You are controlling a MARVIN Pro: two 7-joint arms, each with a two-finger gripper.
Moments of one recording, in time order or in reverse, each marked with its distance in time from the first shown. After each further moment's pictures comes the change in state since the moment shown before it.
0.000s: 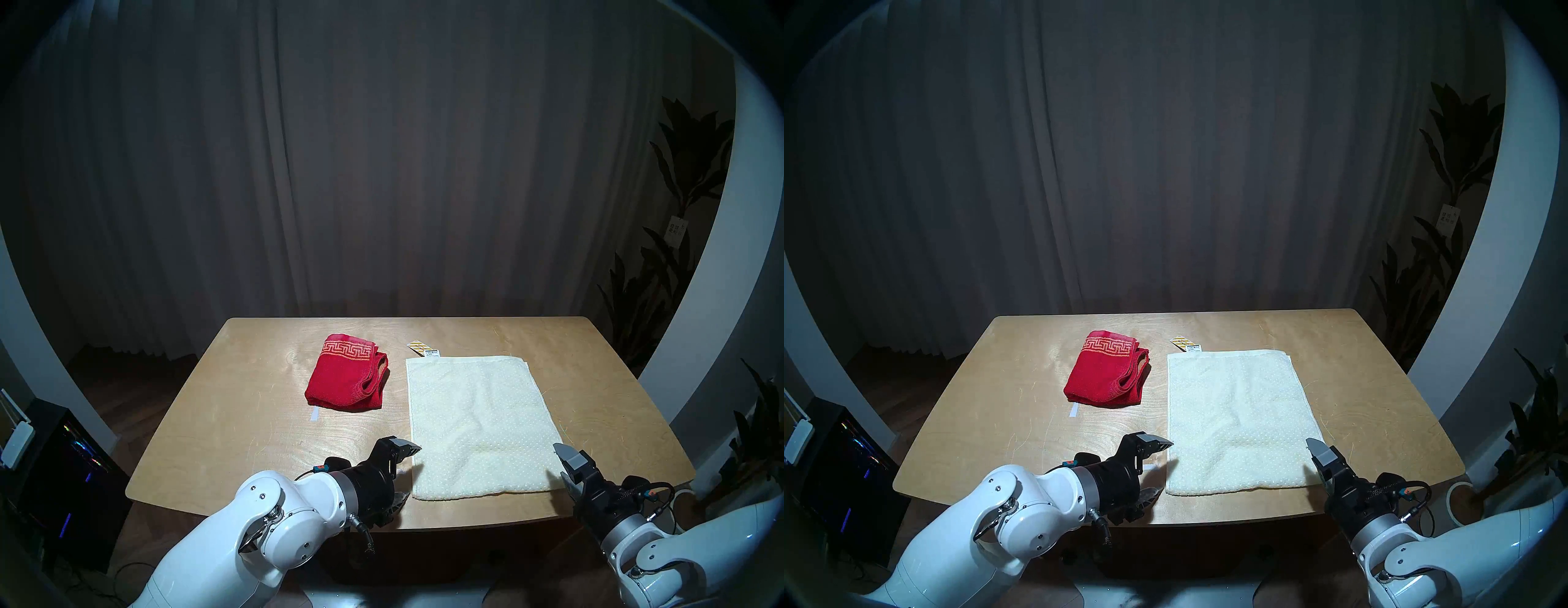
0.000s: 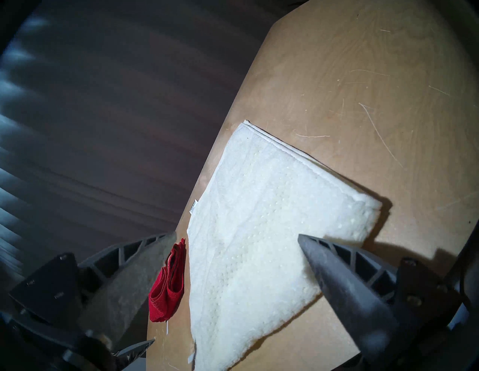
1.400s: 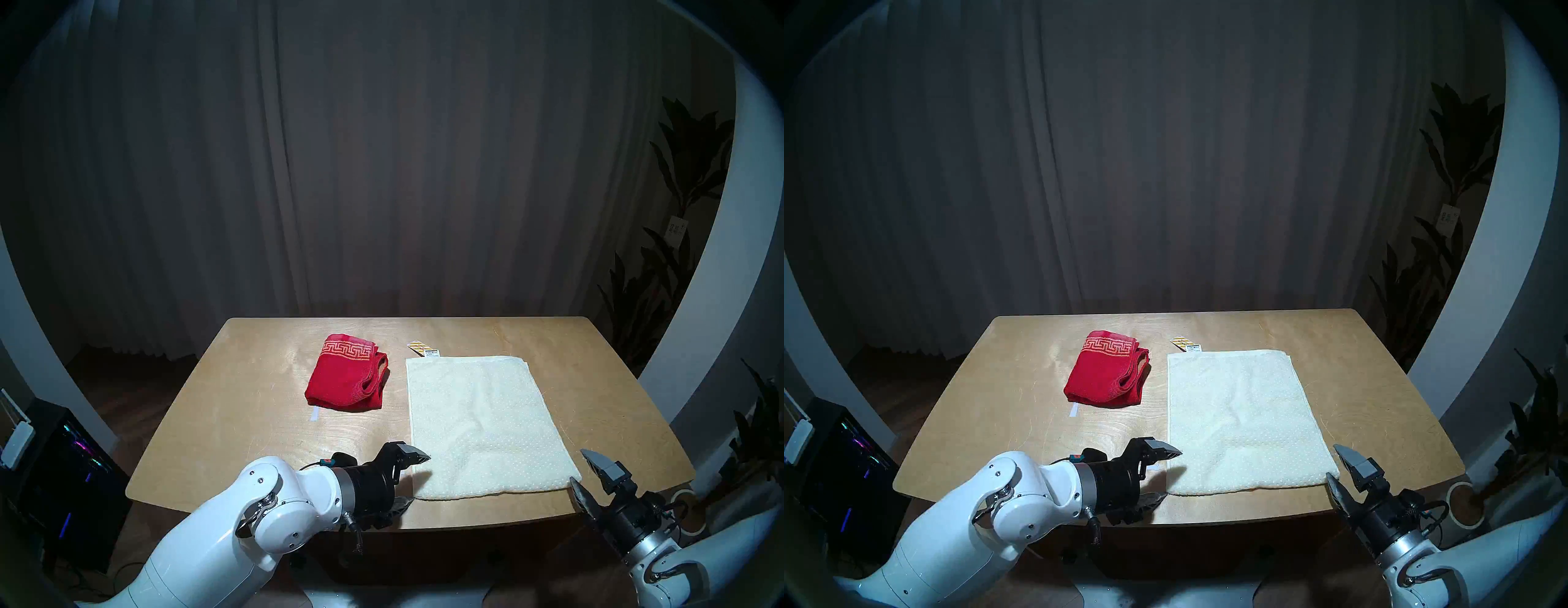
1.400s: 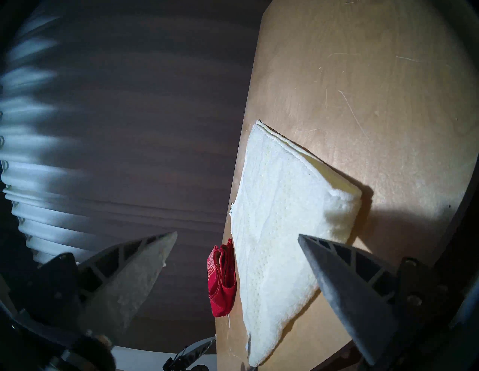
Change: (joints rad) left arm -0.078 0.044 0.019 0.055 -0.062 0.158 0.022; right arm -0.124 0.001 0.036 0.154 0.282 0.327 0.508
